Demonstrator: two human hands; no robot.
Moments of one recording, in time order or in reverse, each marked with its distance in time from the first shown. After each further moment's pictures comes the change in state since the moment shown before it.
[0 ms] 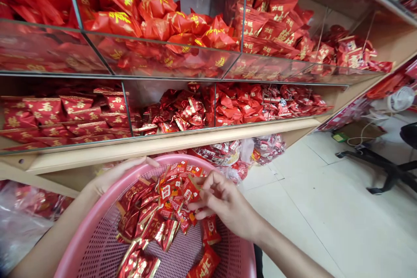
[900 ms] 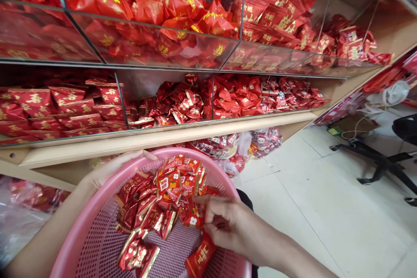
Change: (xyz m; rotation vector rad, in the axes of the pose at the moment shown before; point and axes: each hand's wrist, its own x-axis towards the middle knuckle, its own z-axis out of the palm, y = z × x) left_hand 0.001 0.001 0.000 0.027 0.045 -0.019; right_hand -0.039 -0.005 -0.002 -0.573 -0.170 -0.055
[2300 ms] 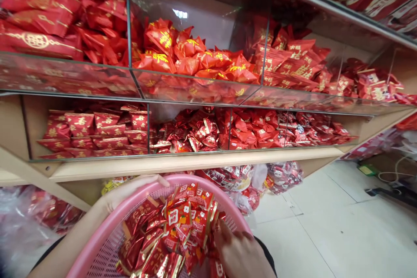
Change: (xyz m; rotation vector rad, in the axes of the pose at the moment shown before) left_hand -0.002 -0.001 0.002 0.056 0.050 0.118; right_hand 0.034 0.045 0.011 -1.352 0.239 -0.211
